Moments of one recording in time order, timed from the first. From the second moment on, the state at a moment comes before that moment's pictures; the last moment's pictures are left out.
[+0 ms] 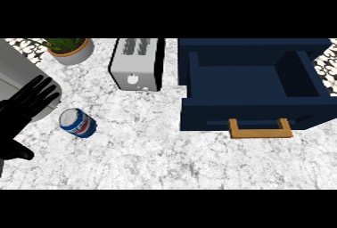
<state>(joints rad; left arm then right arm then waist) -0.20 0.45 0.28 -1.29 0.60 -0.64 0.24 0.43 -0.11 -0.58 -2.13 -0.42 0.41 0.07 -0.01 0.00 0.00</state>
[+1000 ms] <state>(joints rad) -0.37 0.46 0.28 -0.64 0.16 -0.66 -0.33 0.41 -0.08 -0.65 -2.16 -0.46 0.47 0.13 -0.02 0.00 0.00</state>
